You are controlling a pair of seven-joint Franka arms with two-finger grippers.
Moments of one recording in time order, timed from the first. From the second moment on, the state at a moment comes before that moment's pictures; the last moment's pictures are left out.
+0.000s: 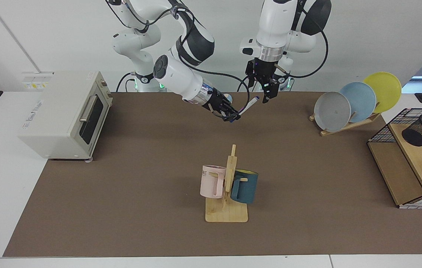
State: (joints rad) left arm -0.35 -0.13 -0.17 -1.85 -0.03 1.77 0.63; right arm 0.57 0.18 -0.05 -1.83 0.90 2.18 1.40
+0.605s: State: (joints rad) left arm -0.35 -0.09 -0.17 -1.83 -0.04 1.81 0.63; right arm 0.57 0.18 -0.05 -1.83 0.90 2.18 1.40
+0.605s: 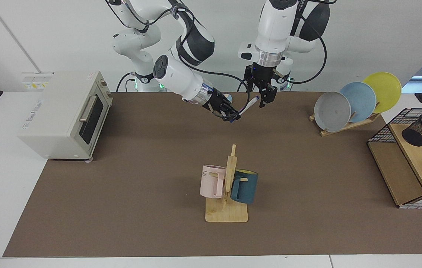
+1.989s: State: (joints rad) left arm -0.34 -0.09 -0.09 -1.83 -0.04 1.74 0.65; right arm 0.57 0.18 -0.05 -1.83 0.90 2.18 1.41
